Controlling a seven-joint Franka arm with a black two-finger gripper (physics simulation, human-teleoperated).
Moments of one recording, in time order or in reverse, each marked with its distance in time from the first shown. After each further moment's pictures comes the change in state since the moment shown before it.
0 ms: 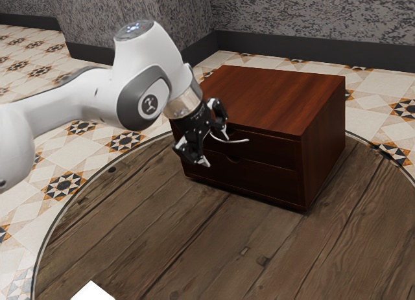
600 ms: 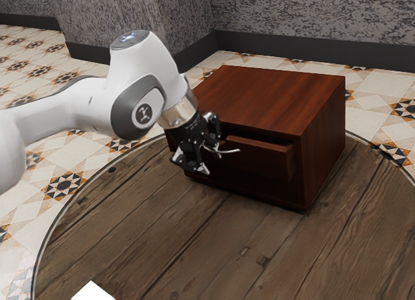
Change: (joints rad) arm -0.007 -0.061 0.002 -0.090 -0.005 0.010 -0.010
